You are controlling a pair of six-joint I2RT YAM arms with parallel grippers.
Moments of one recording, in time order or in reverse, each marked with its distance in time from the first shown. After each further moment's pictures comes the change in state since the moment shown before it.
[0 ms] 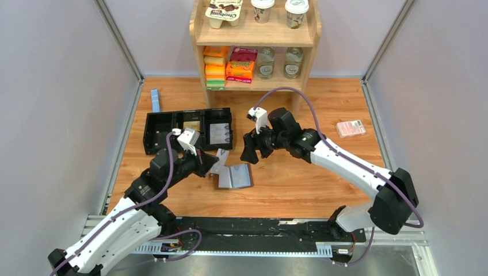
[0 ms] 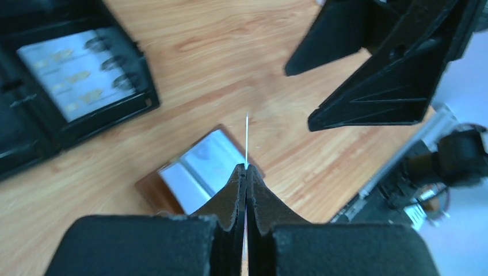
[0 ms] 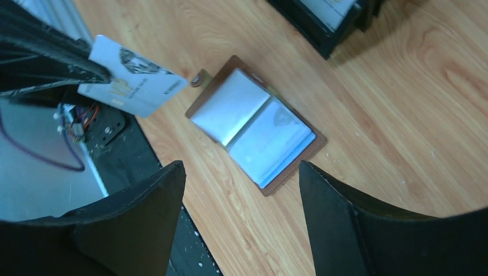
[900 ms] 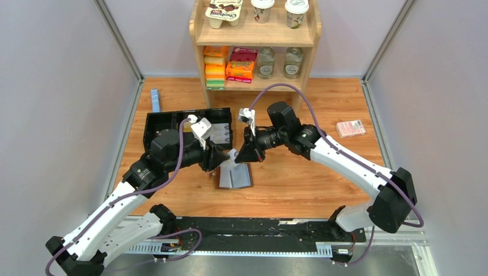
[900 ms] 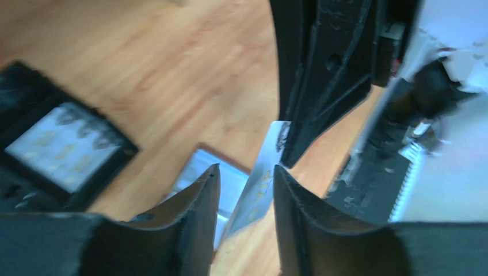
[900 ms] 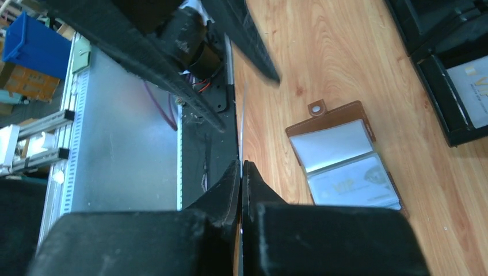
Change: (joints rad) left arm 0.005 0.204 0.291 -0.098 0.354 0.305; right arm 0.001 -0.015 0.068 0.042 -0.483 -0.142
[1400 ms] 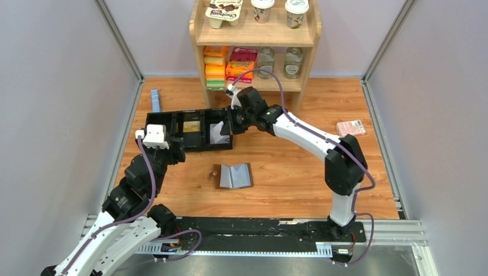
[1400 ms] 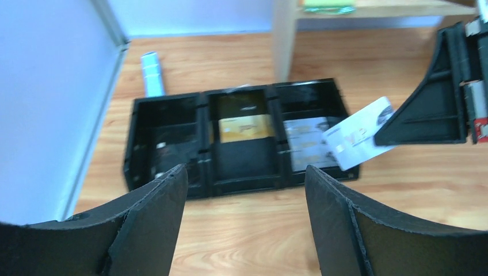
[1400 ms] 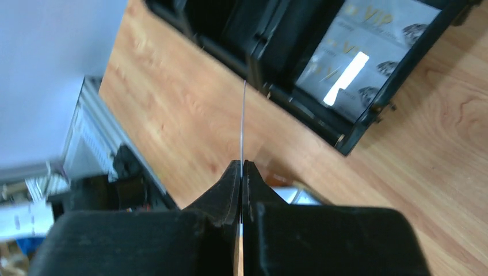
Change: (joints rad) left arm 0.000 -0.320 -0.096 -0.048 -0.961 0.056; right arm -0.001 0.438 0.371 -0.041 0.473 0.406
